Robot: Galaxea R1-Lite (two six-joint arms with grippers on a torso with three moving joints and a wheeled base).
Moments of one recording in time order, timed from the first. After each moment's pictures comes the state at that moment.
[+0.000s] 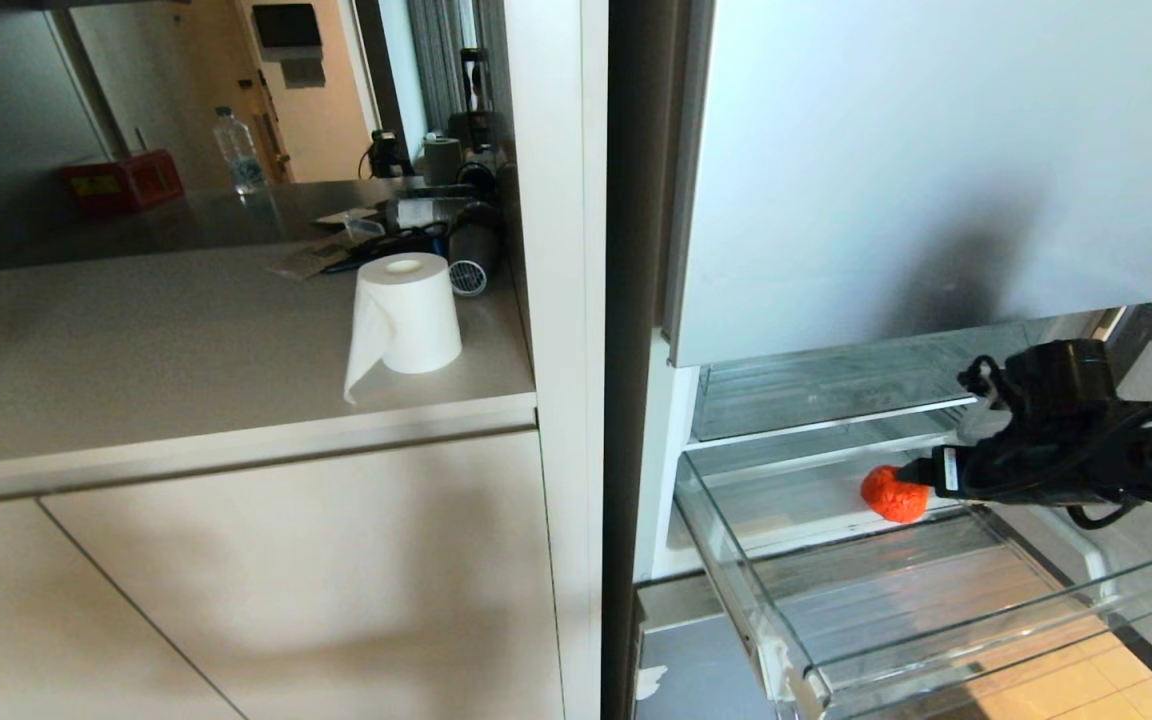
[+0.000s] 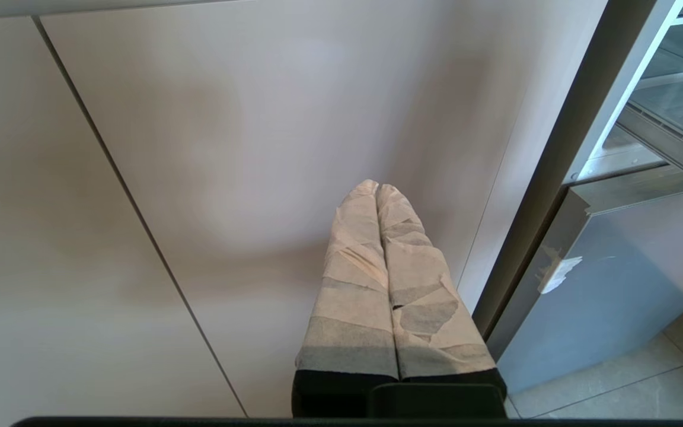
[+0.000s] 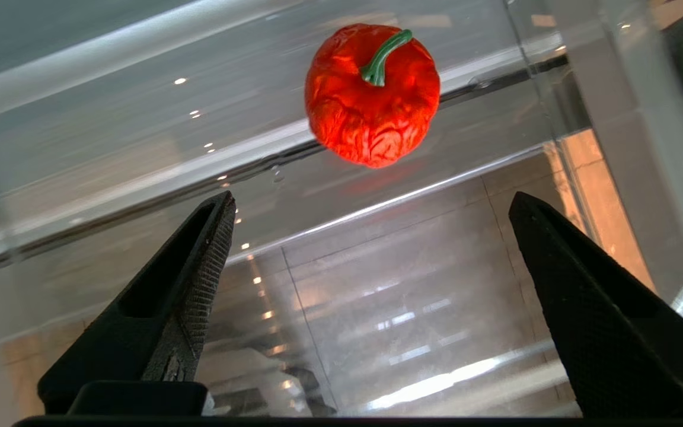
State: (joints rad) left arm -0.01 0.00 0.00 0.00 0.00 0.00; right arm -0.06 1.96 -1.03 -0.19 -0.06 0.06
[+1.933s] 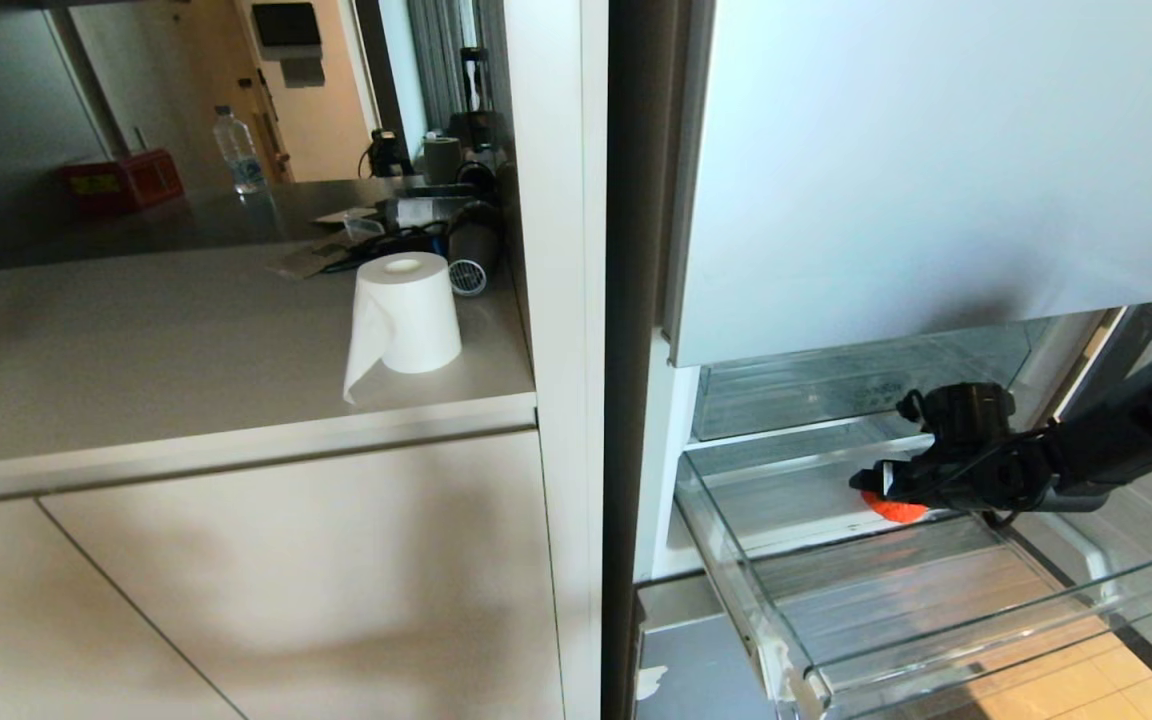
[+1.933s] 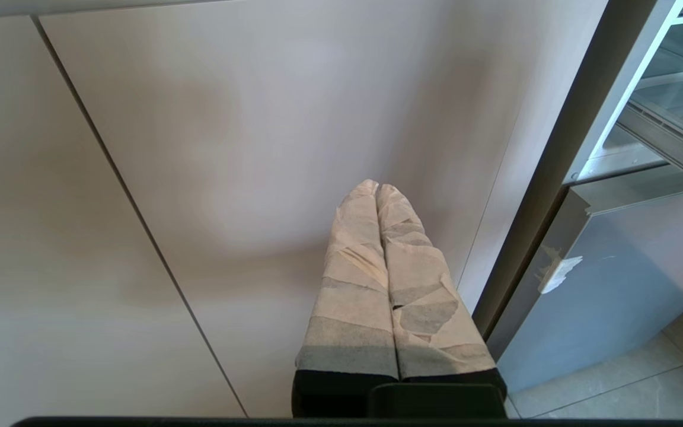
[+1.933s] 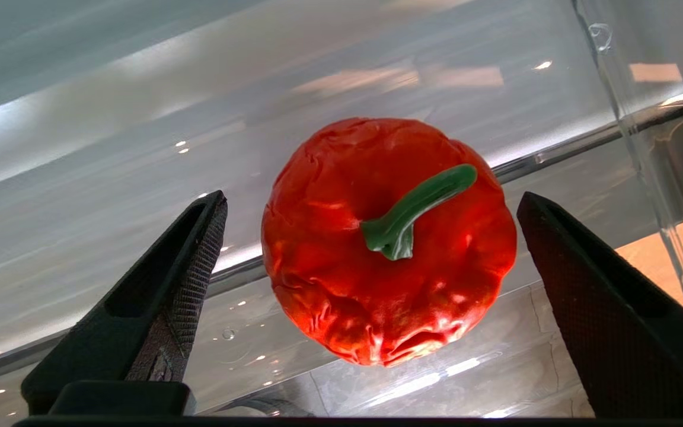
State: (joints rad) left arm -0.01 0.00 0.00 0.00 0.00 0.00; right arm -0.08 2.33 -1.26 -0.35 -0.05 0.07
